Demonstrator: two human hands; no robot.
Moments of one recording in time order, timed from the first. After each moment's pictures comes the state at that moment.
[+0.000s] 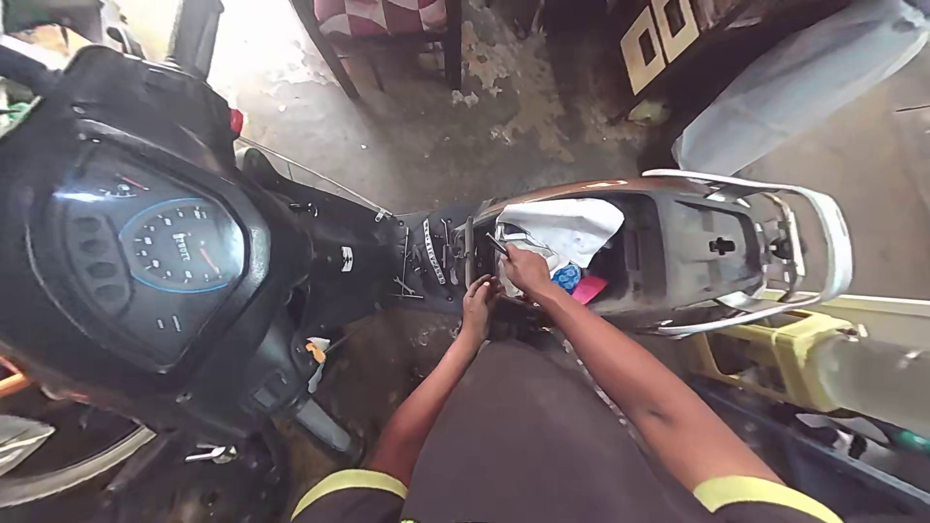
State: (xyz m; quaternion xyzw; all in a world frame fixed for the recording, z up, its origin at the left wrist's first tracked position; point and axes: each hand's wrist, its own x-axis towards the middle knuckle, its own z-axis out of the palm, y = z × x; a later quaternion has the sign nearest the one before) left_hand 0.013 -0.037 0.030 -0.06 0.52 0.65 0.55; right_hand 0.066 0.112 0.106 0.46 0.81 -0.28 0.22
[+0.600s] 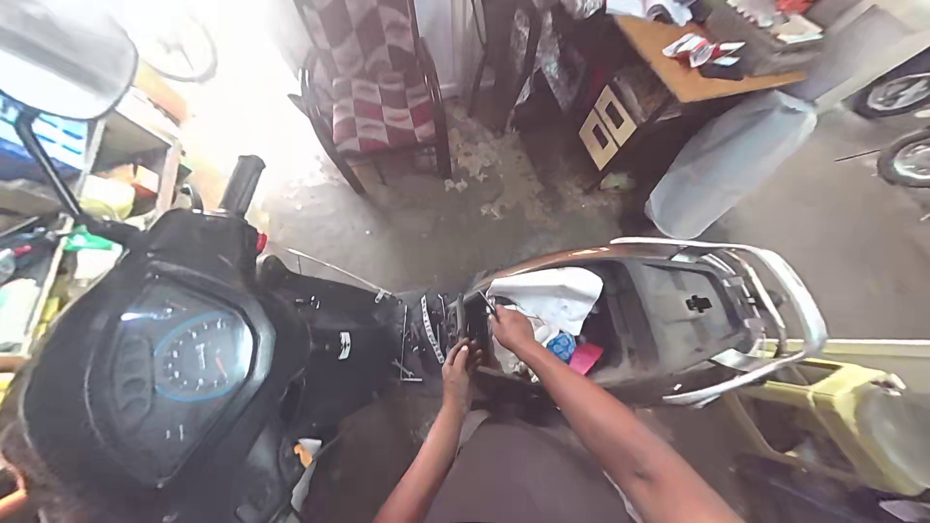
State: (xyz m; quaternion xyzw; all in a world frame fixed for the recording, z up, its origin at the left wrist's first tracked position) left_hand -0.020 -0.025 0.053 -0.05 0.58 0.64 0.50; right_hand 0.050 0.139 0.111 0.52 0.76 -0.35 0.19
